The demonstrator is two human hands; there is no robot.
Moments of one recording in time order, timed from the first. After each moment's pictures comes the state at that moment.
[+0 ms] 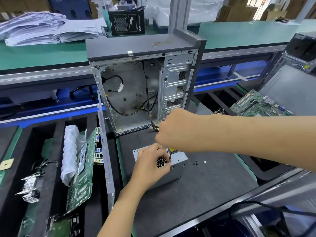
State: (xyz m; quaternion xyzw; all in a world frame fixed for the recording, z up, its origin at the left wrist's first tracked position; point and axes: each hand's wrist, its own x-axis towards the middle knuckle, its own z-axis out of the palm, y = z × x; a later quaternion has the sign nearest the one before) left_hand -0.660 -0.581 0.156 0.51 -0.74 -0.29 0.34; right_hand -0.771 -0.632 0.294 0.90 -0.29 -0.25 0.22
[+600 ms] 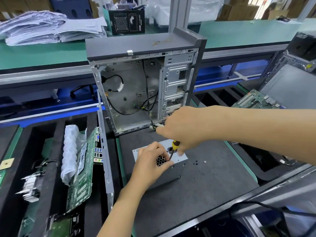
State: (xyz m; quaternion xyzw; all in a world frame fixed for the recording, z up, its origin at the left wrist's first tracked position) left_hand -0.659 -0.582 0.154 0.53 -0.73 -0.31 0.32; right_hand -0.783 -0.628 0.315 0.90 -0.29 -0.29 0.14
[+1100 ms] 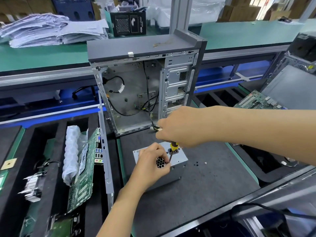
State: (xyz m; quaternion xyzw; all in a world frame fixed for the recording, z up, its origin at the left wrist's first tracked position) left_hand -0.659 -0.582 0.155 0.52 -0.72 -0.31 0.33; right_hand -0.781 -0.625 0.319 0.90 -0.25 -0.30 0.18
